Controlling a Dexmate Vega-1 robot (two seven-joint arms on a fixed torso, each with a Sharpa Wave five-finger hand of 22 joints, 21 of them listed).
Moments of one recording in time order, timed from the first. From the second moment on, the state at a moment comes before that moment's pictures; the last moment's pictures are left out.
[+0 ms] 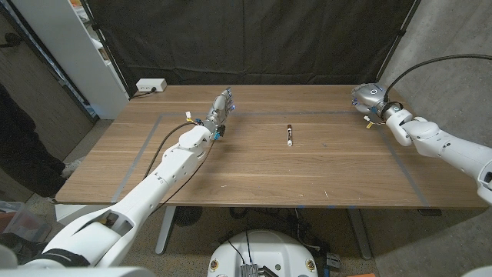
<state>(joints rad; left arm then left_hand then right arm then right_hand) 0.73 0.41 0.46 -1.38 -0.53 -0.05 0.07 0.00 0.07 0.48 0.19 0.23 -0.17 0.06 0.18 0.17 -0.17 0.01 0.20 0.19 -0.17 0.05 0.18 0.18 -0.15 0.06 0.33 0.20 -0.31 -0.88 -0.97 -0.91 -0.91 0.01 -0.60 0.99 0.03 0.42 -0.15 0.36 0.90 -0.07 0.65 0.32 0.58 -0.12 0.28 0.24 0.50 -0.05 0.27 0.30 0.56 -0.05 0.26 0.19</state>
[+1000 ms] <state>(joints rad) 0.80 0.46 0.44 -1.46 -0.56 -0.08 0.07 0.00 0.07 0.48 0.19 0.23 -0.17 0.06 0.18 0.17 -0.17 0.01 0.20 0.19 -0.17 0.05 0.18 0.18 -0.15 0.06 0.33 0.20 -0.47 -0.96 -0.79 -1.18 -0.96 -0.12 -0.50 1.01 0.04 0.39 -0.14 0.36 0.90 -0.07 0.65 0.32 0.60 -0.13 0.27 0.25 0.50 -0.05 0.26 0.31 0.56 -0.05 0.26 0.19</state>
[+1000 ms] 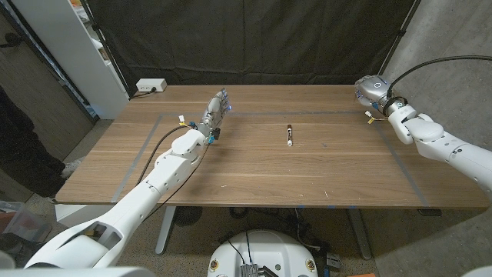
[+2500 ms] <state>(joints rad) 0.86 0.52 0.39 -1.51 -0.60 -0.15 0.04 0.00 0.07 0.47 0.19 0.23 -0.17 0.06 0.18 0.17 -0.17 0.01 0.20 0.19 -0.17 0.05 0.18 0.18 -0.15 0.06 0.33 0.20 -0.55 -0.98 -0.66 -1.37 -0.98 -0.22 -0.43 1.04 0.04 0.34 -0.14 0.37 0.90 -0.07 0.65 0.29 0.62 -0.15 0.26 0.26 0.51 -0.05 0.26 0.32 0.56 -0.05 0.26 0.19</state>
